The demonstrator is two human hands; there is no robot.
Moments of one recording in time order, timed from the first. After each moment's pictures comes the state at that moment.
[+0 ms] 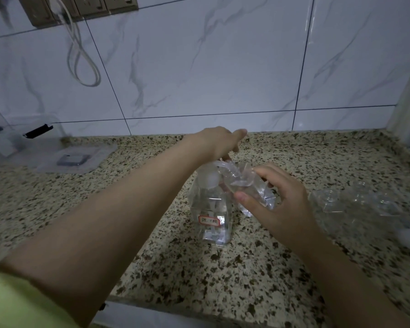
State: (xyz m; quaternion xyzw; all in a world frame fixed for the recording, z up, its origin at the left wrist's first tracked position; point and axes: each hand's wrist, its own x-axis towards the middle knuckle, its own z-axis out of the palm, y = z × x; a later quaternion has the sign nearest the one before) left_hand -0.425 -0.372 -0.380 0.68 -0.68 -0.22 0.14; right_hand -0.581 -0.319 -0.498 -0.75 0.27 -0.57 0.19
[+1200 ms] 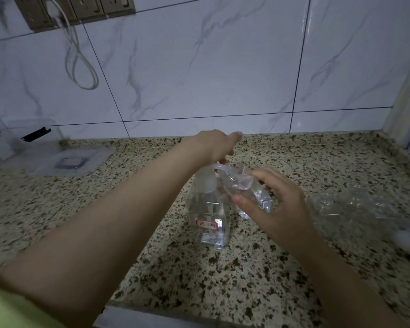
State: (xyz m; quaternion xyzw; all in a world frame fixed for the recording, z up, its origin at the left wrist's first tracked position) left_hand -0.424 -0.373 -0.379 0.70 -0.67 -0.20 0.11; right_hand -0.582 -0.320 -0.498 -0.75 0.28 -0.56 0.21
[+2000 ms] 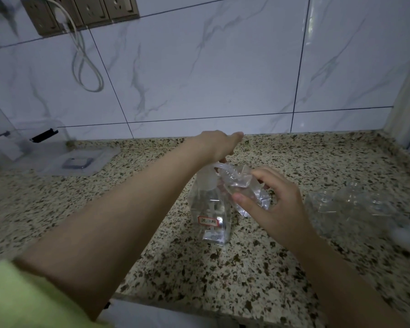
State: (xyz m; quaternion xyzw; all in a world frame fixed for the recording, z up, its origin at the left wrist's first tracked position) left_hand -0.425 -0.375 -0.380 0.72 -0.66 -0.19 0.10; right_hand -0.581 -0.321 -0.501 -0.75 0.27 -0.57 0.21
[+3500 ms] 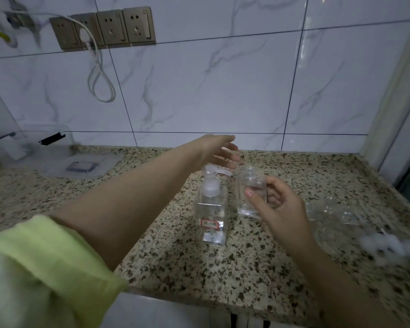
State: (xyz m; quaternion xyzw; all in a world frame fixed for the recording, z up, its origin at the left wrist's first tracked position) left_hand -0.417 -0.346 -0.348 0.61 -0.53 -0.48 0.34; right_hand -0.597 -0.280 -0.467 -0.64 0.40 -0.54 0.36
